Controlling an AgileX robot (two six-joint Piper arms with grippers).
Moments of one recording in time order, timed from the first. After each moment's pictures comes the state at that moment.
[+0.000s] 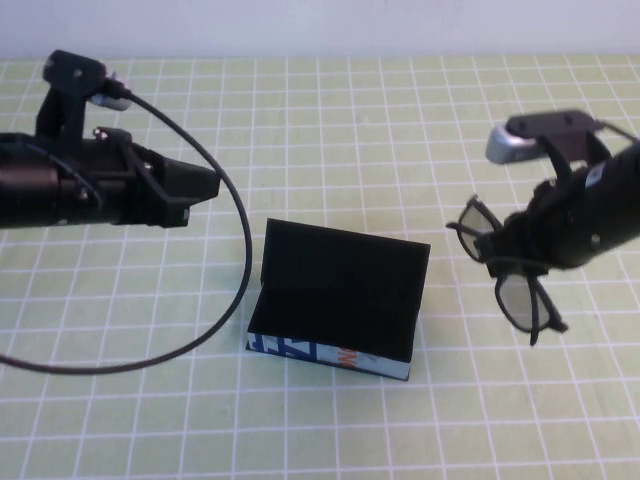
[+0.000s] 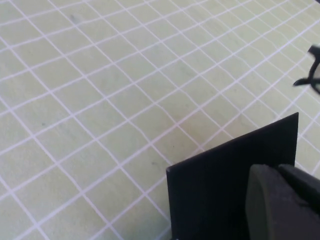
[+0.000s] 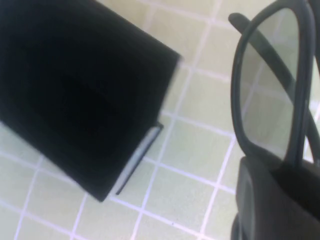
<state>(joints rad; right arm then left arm) 0.32 1.59 -1.16 0.34 0.77 -0.21 -0.11 1.49 -1.01 -1.27 0.78 1.37</state>
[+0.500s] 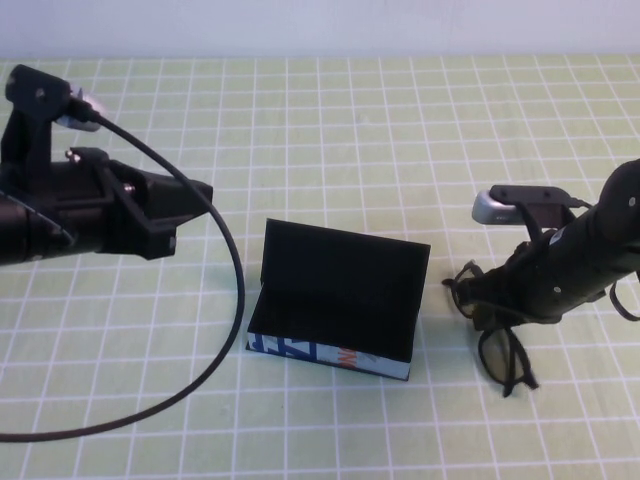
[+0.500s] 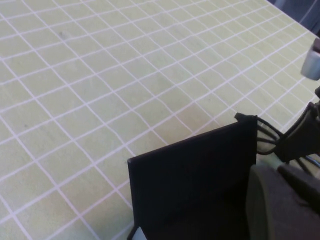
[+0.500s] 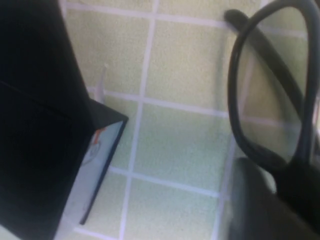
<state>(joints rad) 0.32 1.76 -1.06 0.43 0.63 -0.16 -0.11 1.30 -0.87 -1.32 0.78 1.37</state>
